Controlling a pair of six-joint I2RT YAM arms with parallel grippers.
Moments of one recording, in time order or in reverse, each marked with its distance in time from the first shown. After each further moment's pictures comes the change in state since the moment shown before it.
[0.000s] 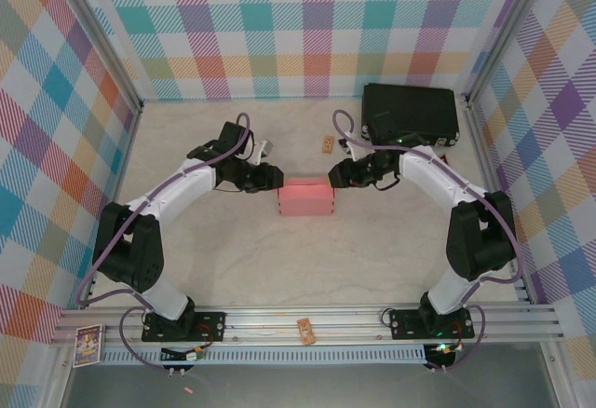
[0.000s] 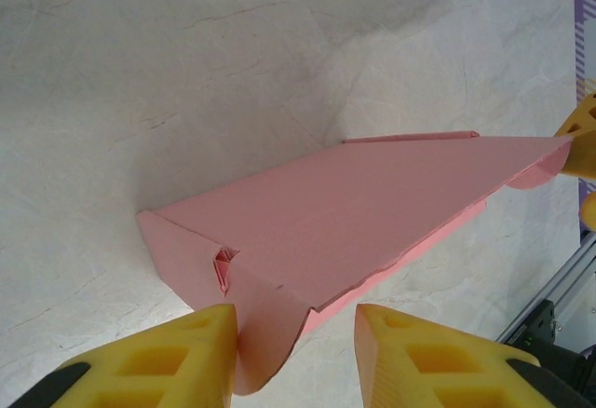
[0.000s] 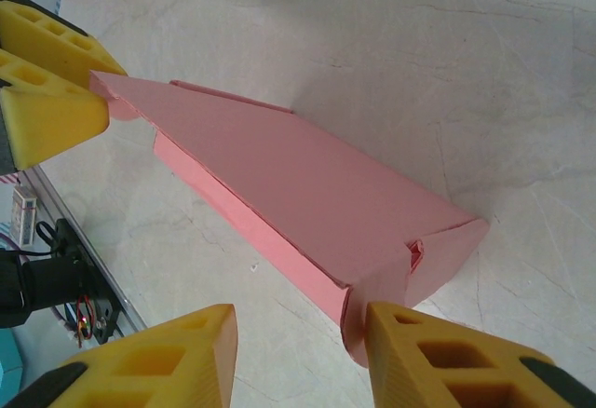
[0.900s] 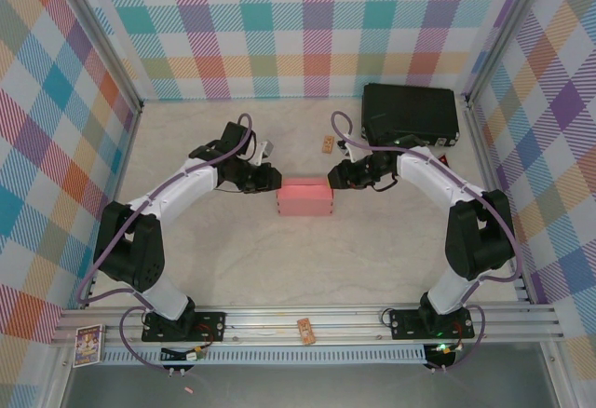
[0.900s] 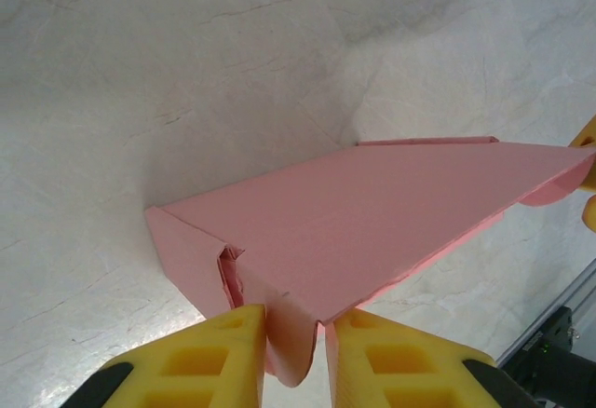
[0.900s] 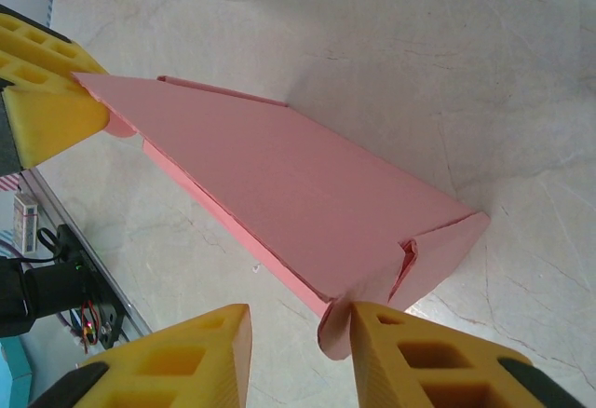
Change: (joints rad) left arm -0.012 0.008 0.007 -0.020 -0.042 -0.003; right arm 0.013 0.008 -0.008 0.010 0.013 0.041
